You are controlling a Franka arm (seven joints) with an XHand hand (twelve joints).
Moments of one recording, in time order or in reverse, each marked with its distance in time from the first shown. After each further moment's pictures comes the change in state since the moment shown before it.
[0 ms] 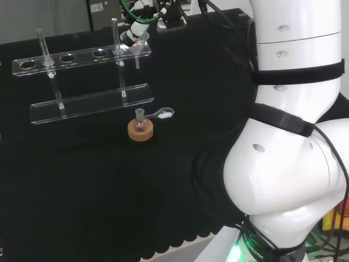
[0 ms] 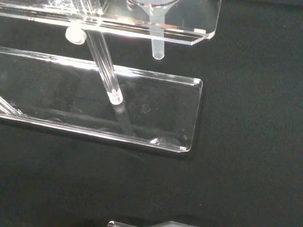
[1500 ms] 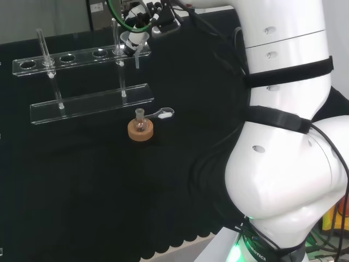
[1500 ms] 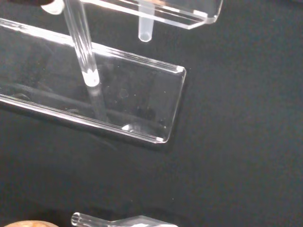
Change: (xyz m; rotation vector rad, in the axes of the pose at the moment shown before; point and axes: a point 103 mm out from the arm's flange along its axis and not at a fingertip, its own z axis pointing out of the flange) arm 0.007 0.017 0.010 0.051 -0.139 0.025
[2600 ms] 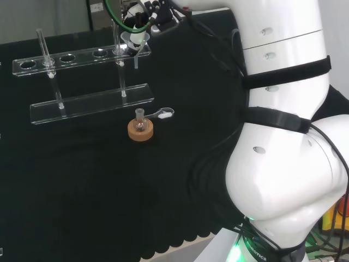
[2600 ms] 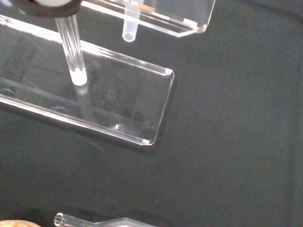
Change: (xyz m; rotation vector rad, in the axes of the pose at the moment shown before) arm 0.000 0.002 -0.006 0.002 -0.054 0.007
